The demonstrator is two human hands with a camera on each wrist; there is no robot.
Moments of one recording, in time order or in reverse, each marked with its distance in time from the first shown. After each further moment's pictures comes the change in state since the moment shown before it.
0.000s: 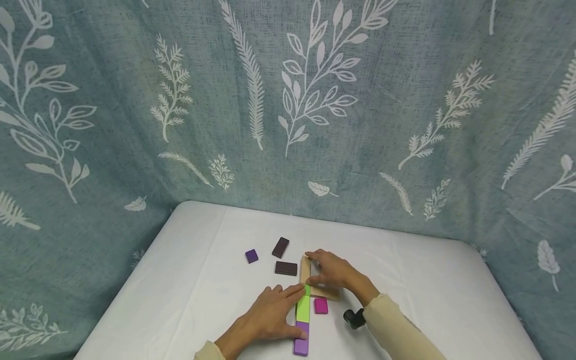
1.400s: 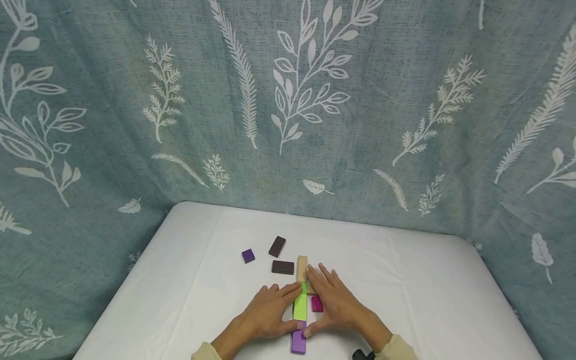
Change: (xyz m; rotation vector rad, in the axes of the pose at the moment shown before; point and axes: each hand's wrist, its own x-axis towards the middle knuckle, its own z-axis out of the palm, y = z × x) left_hand -0.001 -0.001 0.001 0.023 0.026 0.032; right_hand -0.073 -0.005 0.047 -0.046 0.139 -0.231
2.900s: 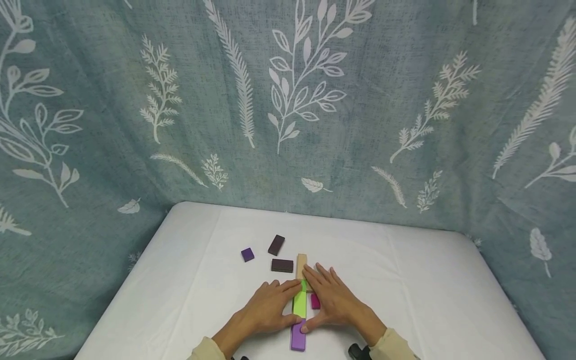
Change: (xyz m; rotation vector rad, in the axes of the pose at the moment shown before) left_hand 0.006 0.000 -0.003 -0.026 -0.012 -0.012; right_hand 0.004 -0.003 0.000 -0.062 -0.060 0.029
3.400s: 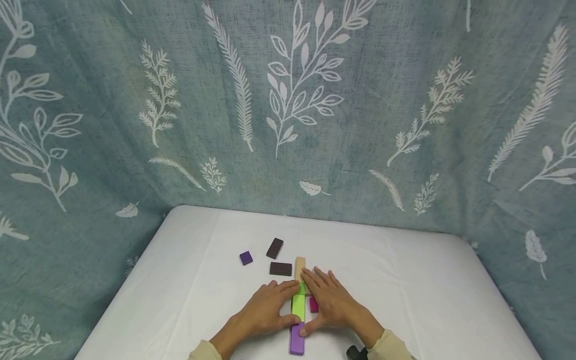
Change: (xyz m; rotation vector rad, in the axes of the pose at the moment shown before) left_hand 0.003 -0.009 0.002 -0.060 0.075 0.029; right_hand 0.003 -0.003 -0.004 -0.056 -0.022 0.031
